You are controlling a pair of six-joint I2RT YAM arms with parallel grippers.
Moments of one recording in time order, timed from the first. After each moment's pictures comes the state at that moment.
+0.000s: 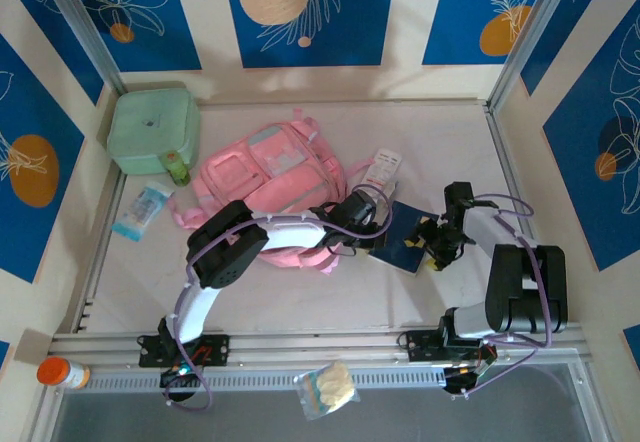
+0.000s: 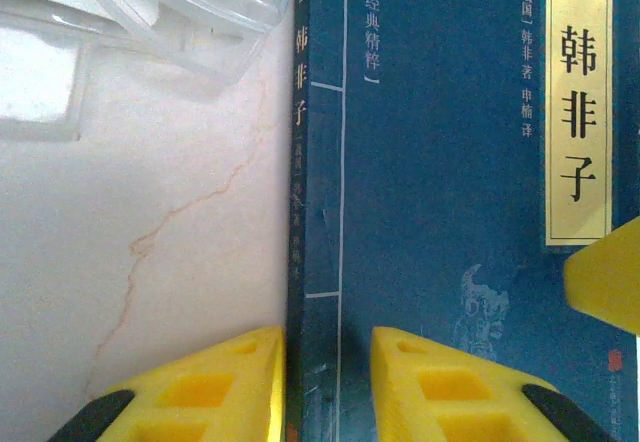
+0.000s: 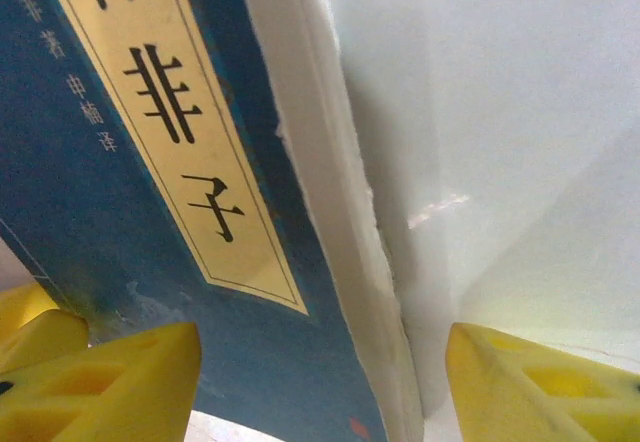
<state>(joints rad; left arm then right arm) -0.99 2.13 1.37 -0.09 0.19 -0.73 -0.04 1.41 0.70 -0.78 -0.34 0.68</state>
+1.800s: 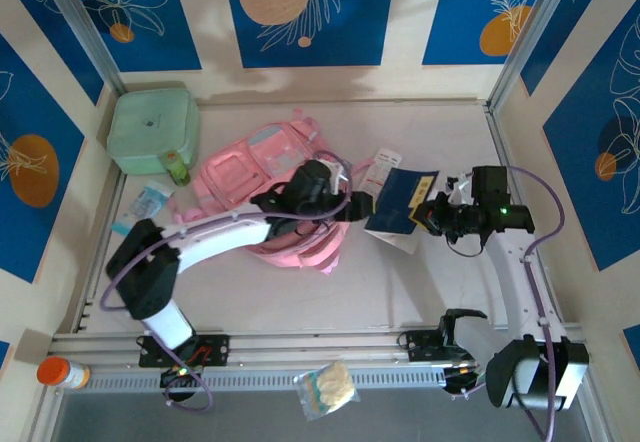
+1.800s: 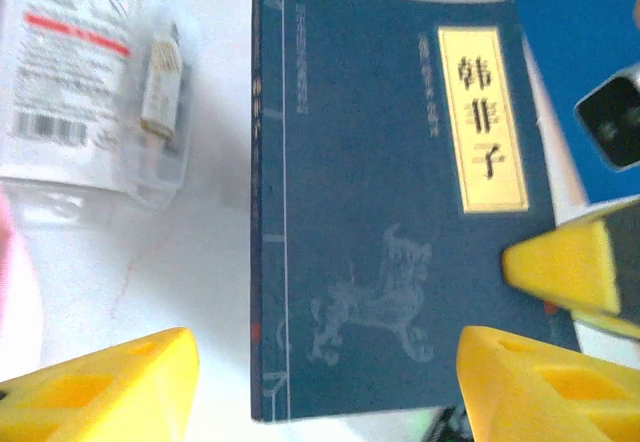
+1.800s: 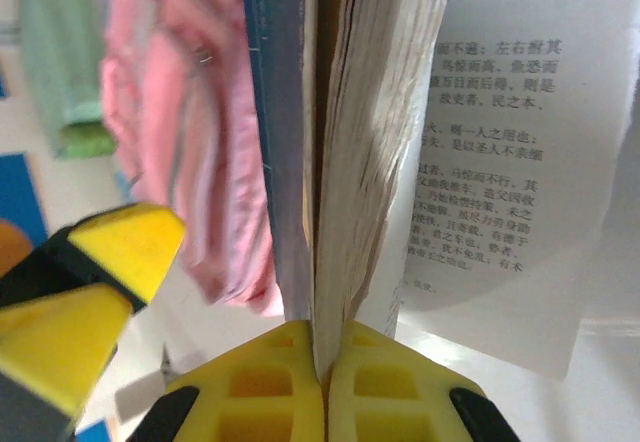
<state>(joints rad) -0.86 1.61 1.13 -0.01 0.28 -0.78 -0.05 1.00 0.90 -0.93 -0.69 0.58</state>
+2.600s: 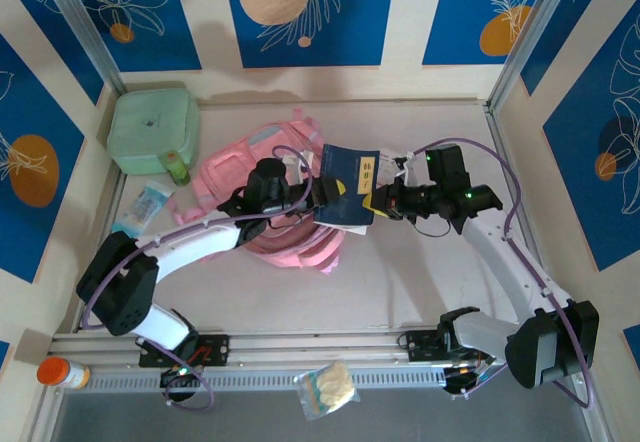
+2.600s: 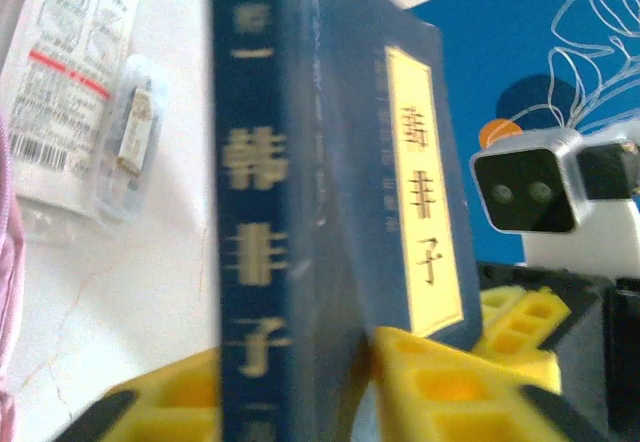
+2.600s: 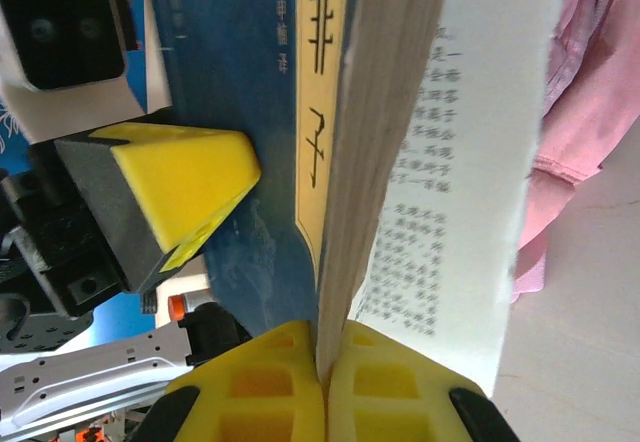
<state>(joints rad) -0.72 1.49 0.92 0.31 0.45 -1.04 0.26 1.14 0.98 -0.67 -0.79 0.65</state>
